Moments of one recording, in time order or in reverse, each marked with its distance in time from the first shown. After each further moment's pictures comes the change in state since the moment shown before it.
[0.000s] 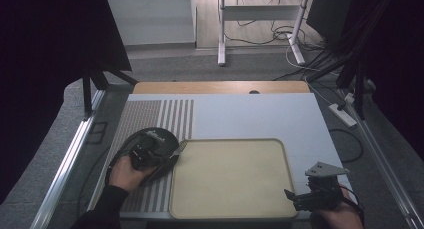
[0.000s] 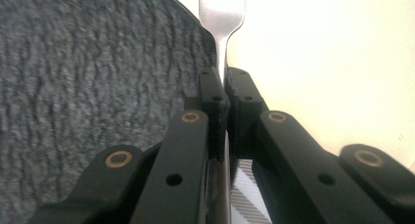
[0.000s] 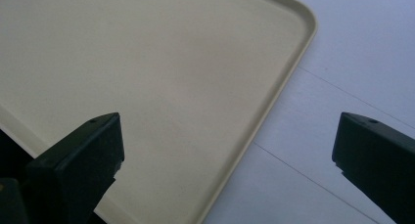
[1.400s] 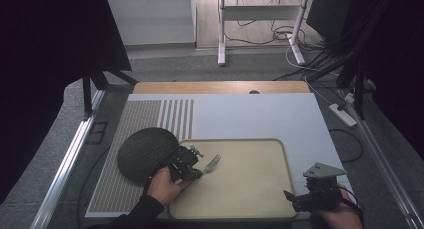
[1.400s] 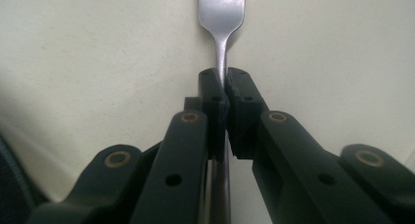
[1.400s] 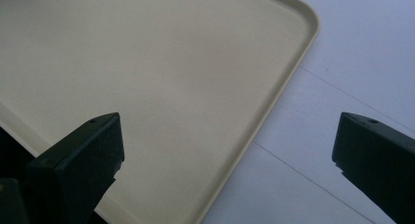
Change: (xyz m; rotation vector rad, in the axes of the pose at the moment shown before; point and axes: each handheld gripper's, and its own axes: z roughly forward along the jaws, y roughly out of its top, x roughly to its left) left arm -0.076 0.037 0.066 0.090 -0.041 0.071; right arm 0.003 0.000 0.001 0.012 -0.008 -0.032
